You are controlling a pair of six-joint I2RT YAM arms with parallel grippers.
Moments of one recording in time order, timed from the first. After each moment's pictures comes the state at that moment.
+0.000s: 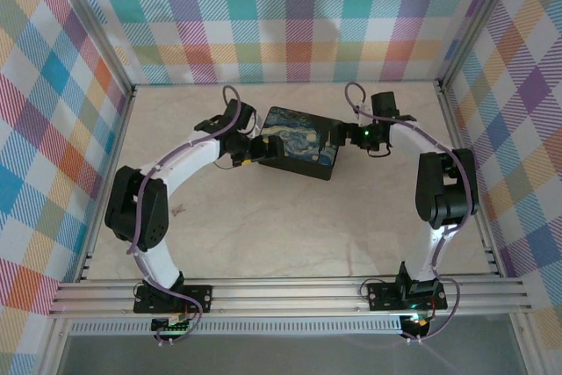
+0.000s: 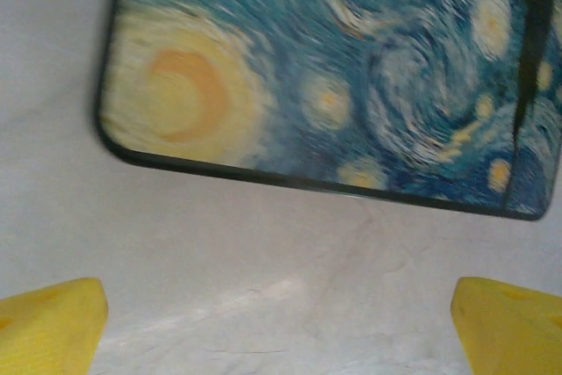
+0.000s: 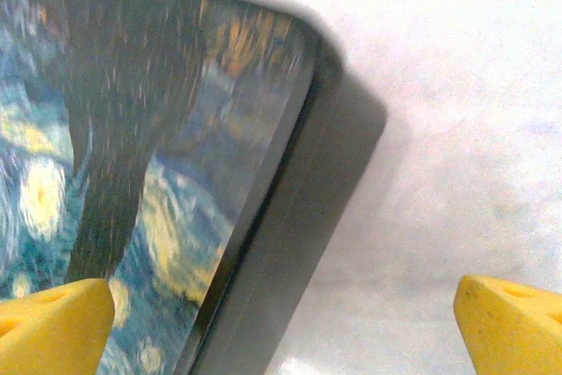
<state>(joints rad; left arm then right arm) -0.46 1.76 1.36 -0.61 0.30 -0.55 0.13 1.88 1.34 -0.46 -0.43 0.17</state>
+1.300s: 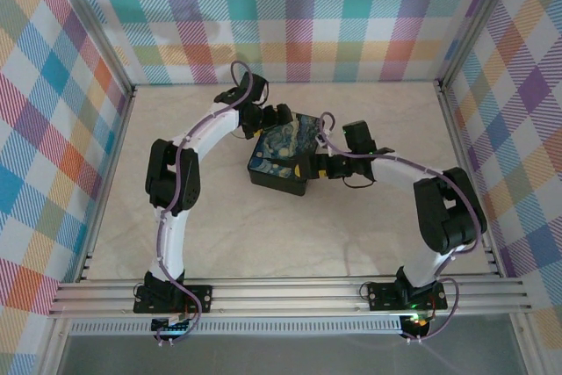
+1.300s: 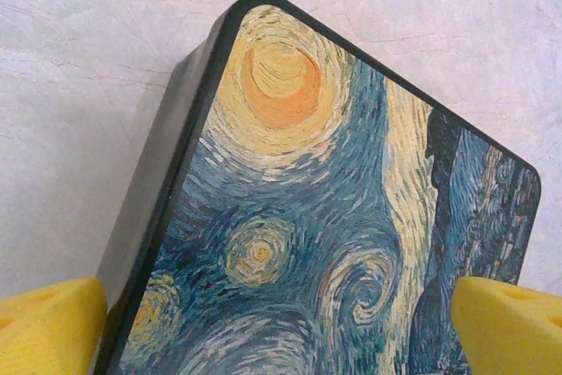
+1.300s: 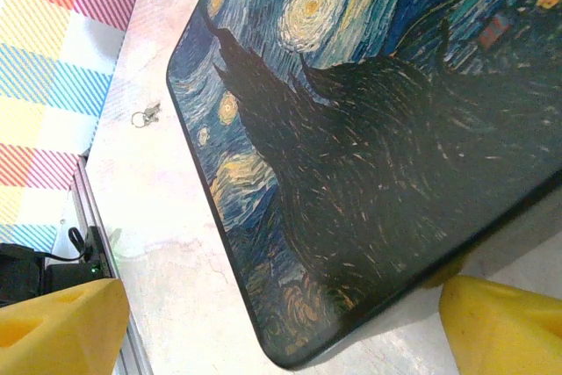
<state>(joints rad) -0.42 2.16 1.88 -0.69 0.22 -0.64 0.37 1.67 0.96 -0.16 -0.80 0.29</state>
